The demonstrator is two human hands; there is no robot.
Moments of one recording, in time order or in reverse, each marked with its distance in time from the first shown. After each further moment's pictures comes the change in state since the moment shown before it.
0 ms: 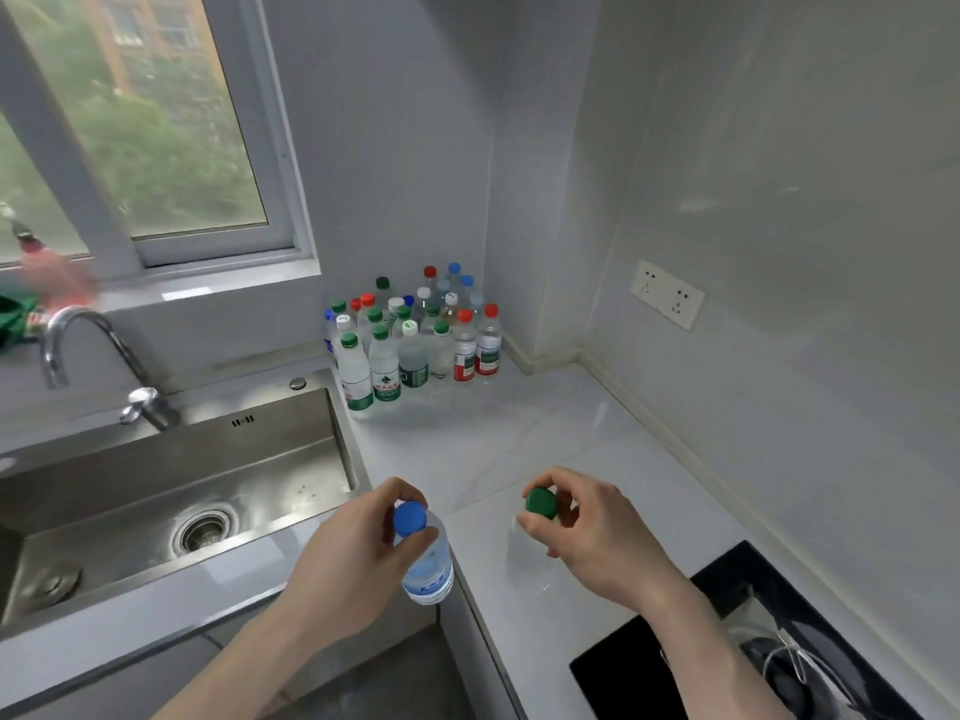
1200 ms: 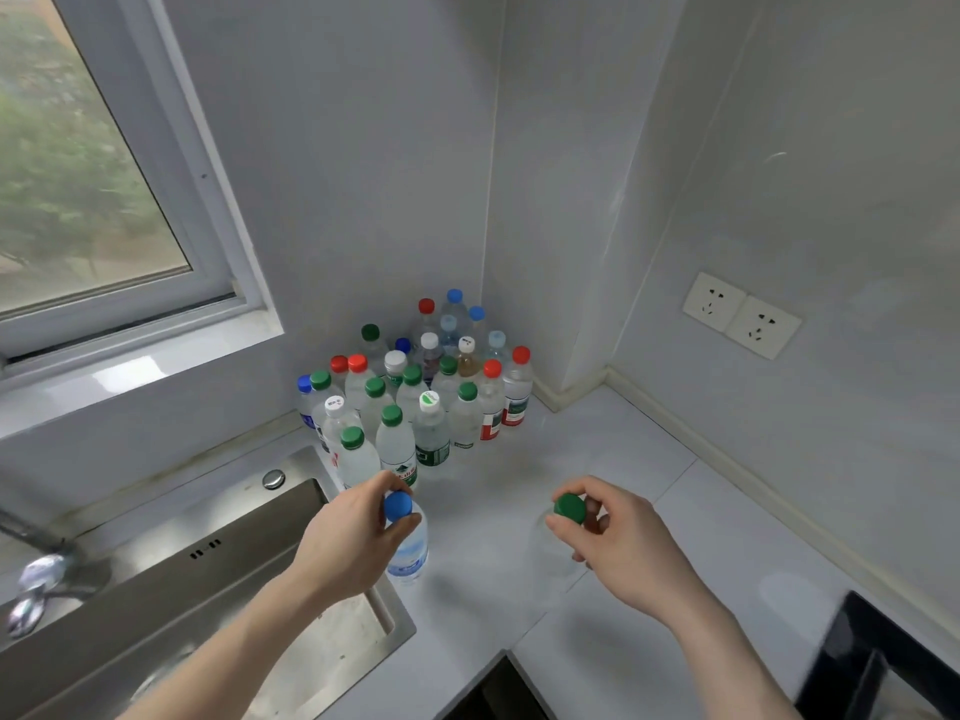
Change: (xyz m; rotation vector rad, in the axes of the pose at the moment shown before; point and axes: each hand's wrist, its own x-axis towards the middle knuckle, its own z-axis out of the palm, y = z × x) left_hand 0.307 -0.166 -0.047 0.213 -0.156 0.085; right_hand 0.231 -0.019 0.076 0.157 0.176 0.268
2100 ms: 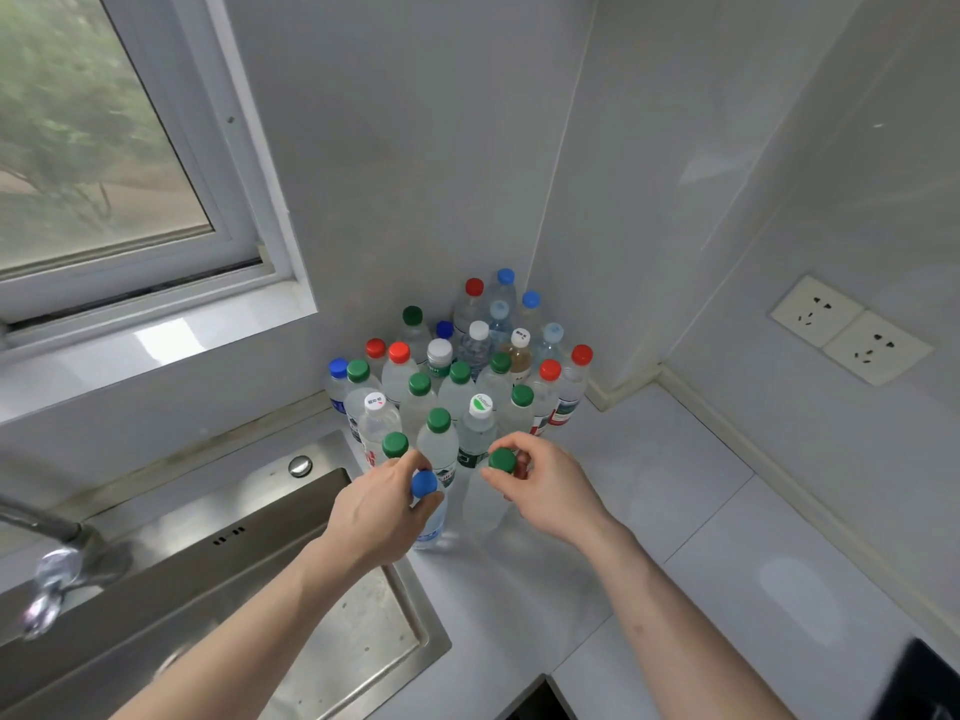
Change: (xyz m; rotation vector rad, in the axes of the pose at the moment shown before) left_hand 0.081 -0.064 0.014 0.126 -0.060 -0.018; right_hand 0.152 -0.033 0.121 -0.106 -0.118 -0.051
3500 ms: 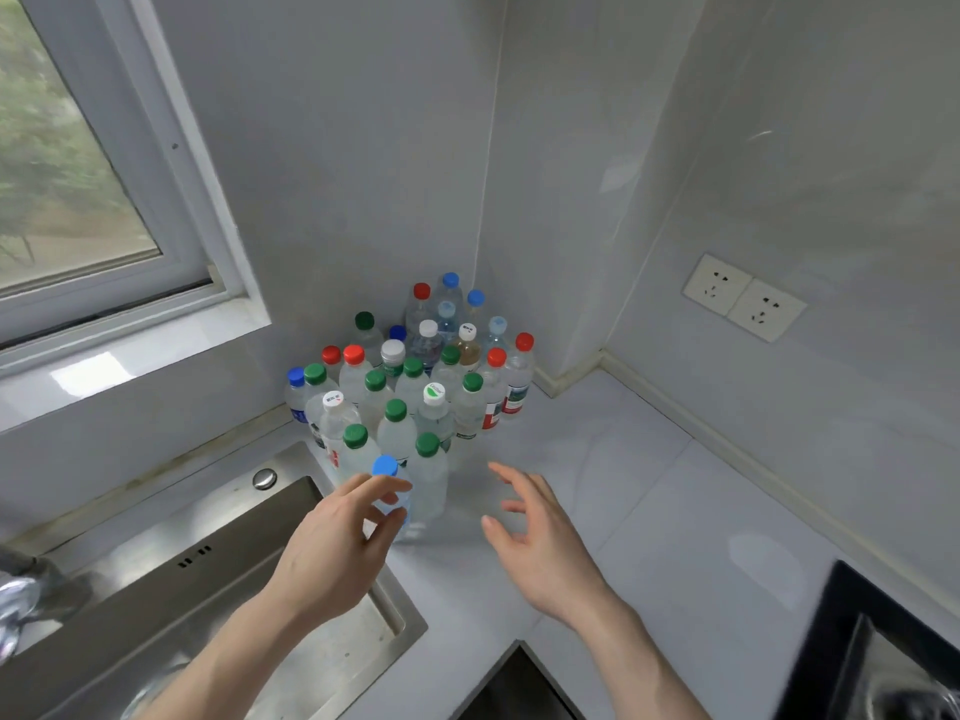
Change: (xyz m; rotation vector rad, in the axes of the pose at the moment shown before) left_hand -0.083 0.024 -0.031 -0.252 0.032 0.148; right_hand -0.133 0.000 -0.001 0.125 0.057 0.065
